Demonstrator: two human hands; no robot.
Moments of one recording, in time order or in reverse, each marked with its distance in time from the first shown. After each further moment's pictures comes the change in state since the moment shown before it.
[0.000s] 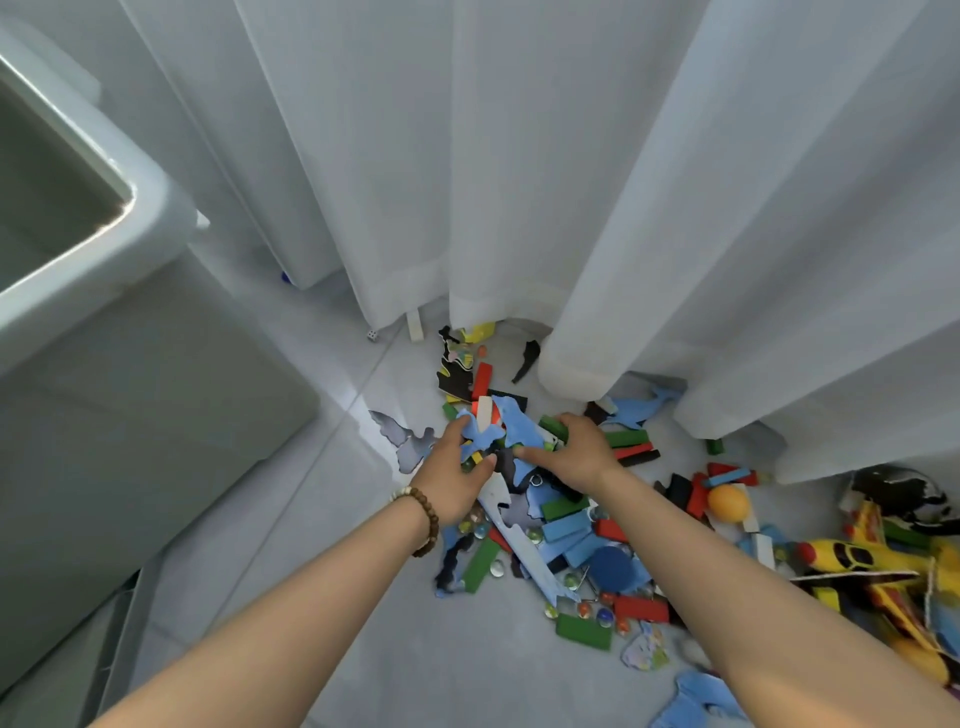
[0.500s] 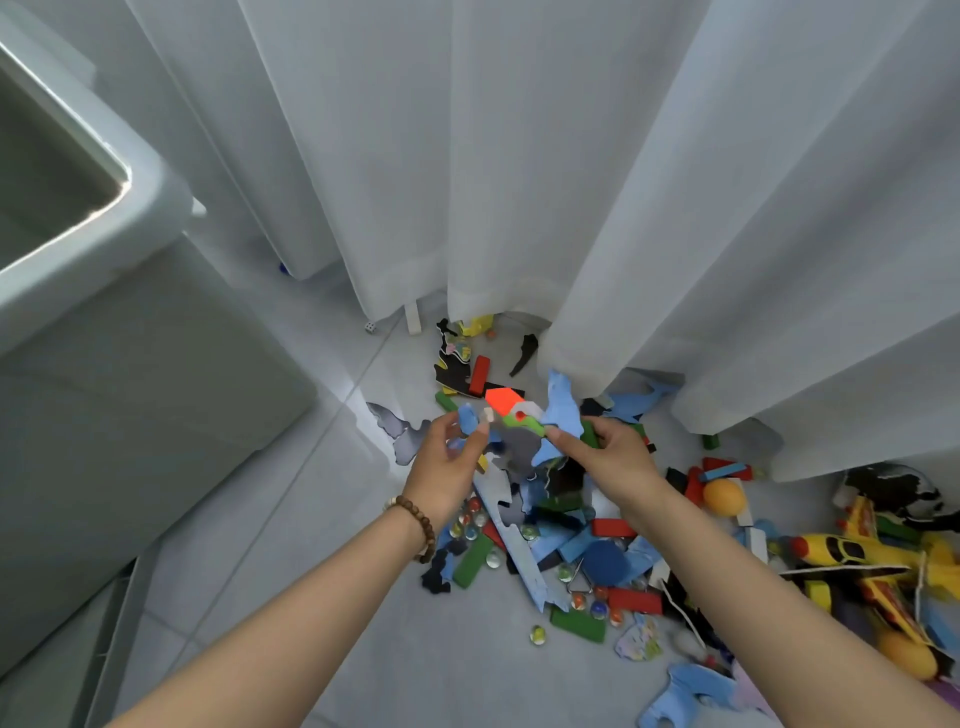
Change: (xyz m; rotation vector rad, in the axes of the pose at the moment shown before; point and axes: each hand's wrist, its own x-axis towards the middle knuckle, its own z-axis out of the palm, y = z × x) left_hand -0.018 0.012 0.005 -0.298 0.141 -0.007; right_hand -0.050 -0.004 -0.027 0.535 0.024 -0.004
